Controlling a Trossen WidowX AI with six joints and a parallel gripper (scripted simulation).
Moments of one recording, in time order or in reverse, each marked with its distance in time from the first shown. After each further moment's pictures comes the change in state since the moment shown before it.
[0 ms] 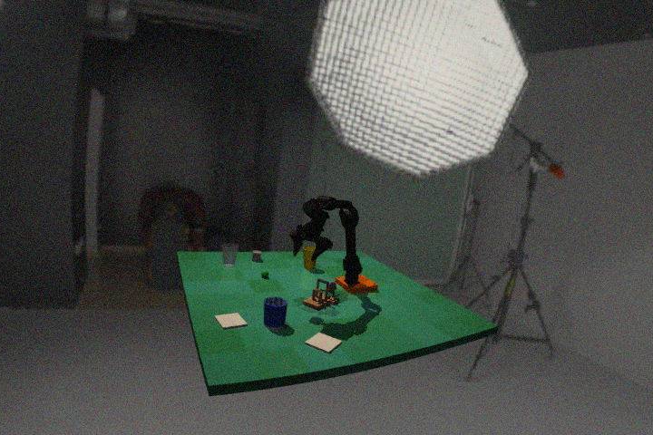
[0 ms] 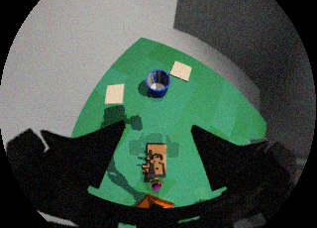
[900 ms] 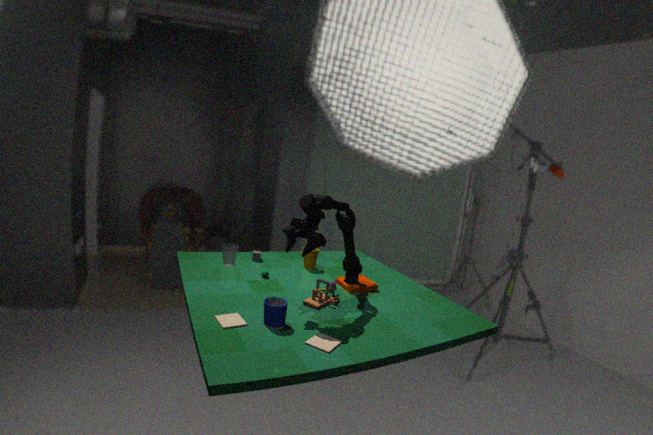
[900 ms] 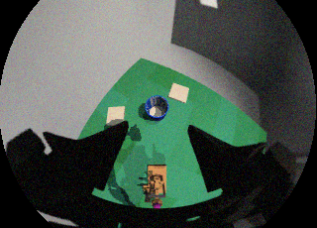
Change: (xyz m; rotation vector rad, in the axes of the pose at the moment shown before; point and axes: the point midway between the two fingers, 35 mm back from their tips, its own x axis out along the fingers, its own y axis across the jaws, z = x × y) arm 0.004 0.002 0.060 0.013 -0.168 0.005
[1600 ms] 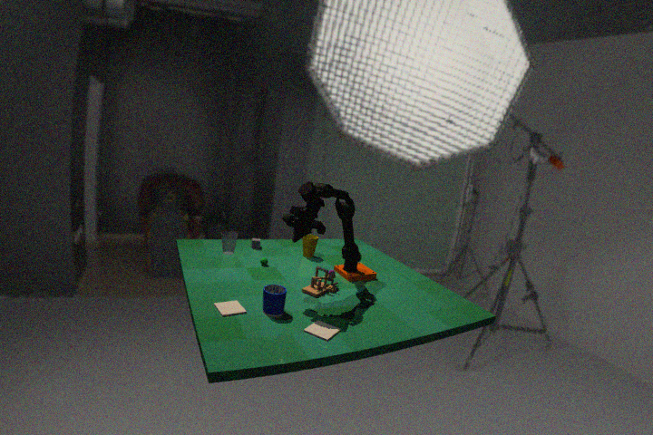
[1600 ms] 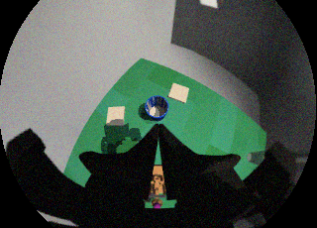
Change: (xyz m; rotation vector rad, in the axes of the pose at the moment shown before) arm 0.000 0.000 0.000 0.000 0.000 0.000
